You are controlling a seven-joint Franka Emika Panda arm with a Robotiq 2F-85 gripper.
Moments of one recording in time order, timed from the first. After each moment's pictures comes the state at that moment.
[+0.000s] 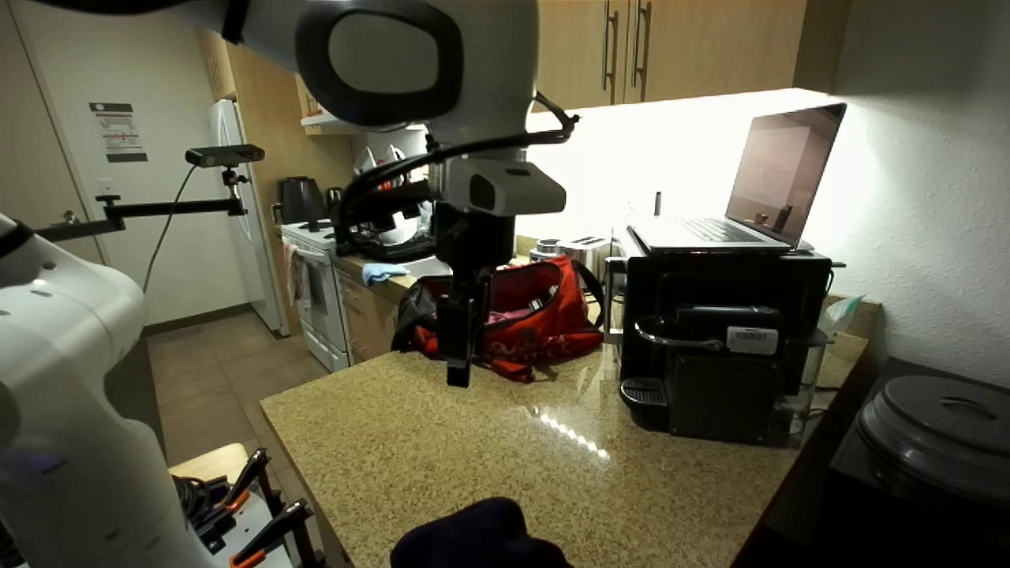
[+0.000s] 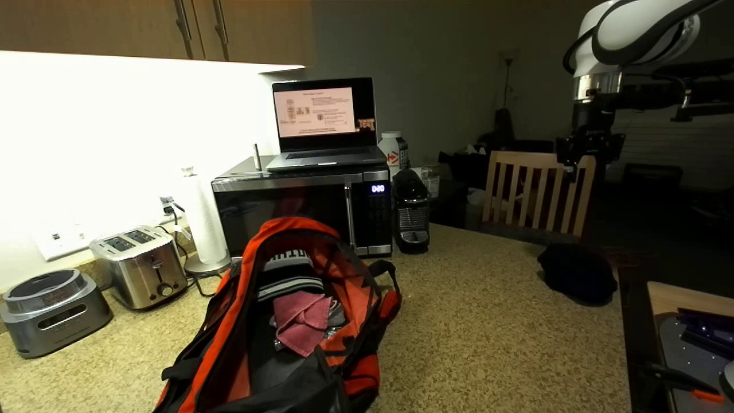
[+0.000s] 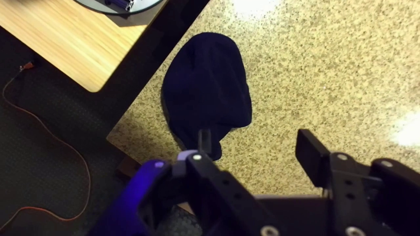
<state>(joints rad) -0.35 -0.47 -0.20 -2.52 -0.06 1.95 0.40</state>
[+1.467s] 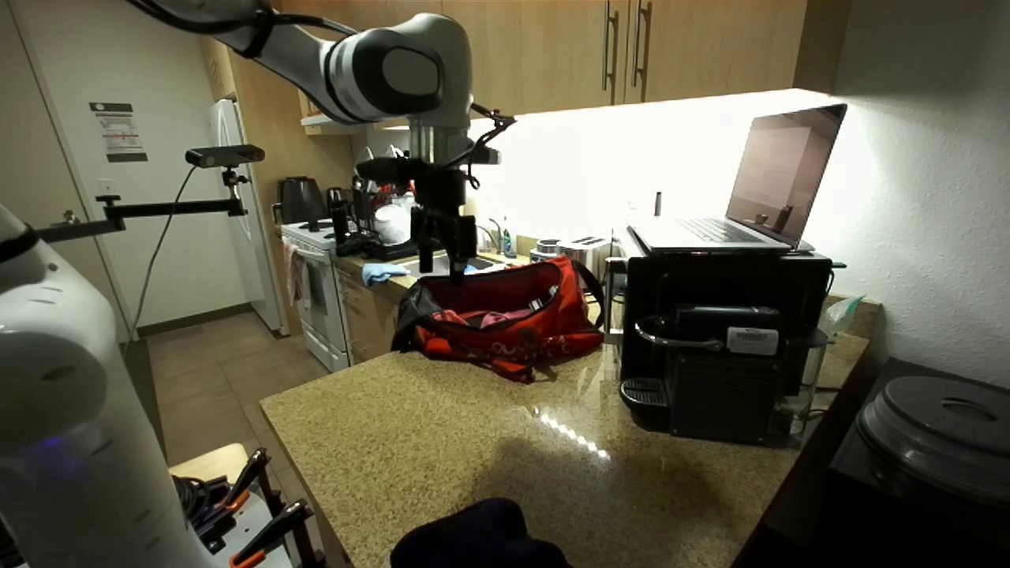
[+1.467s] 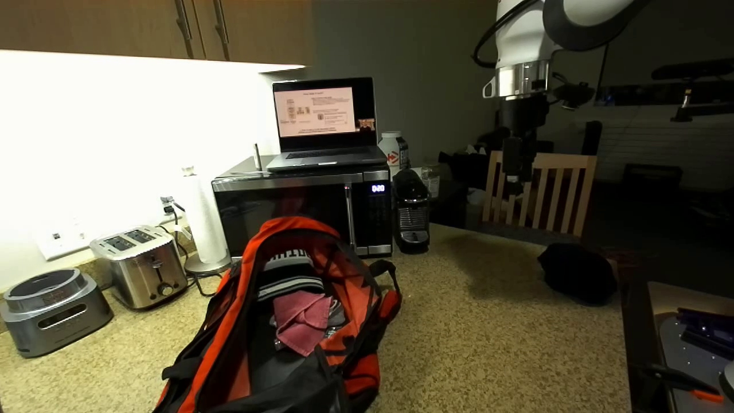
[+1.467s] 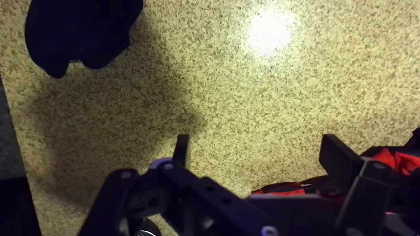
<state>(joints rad) 0.03 -0.34 -0.01 -2.35 -0.01 1.93 0.08</state>
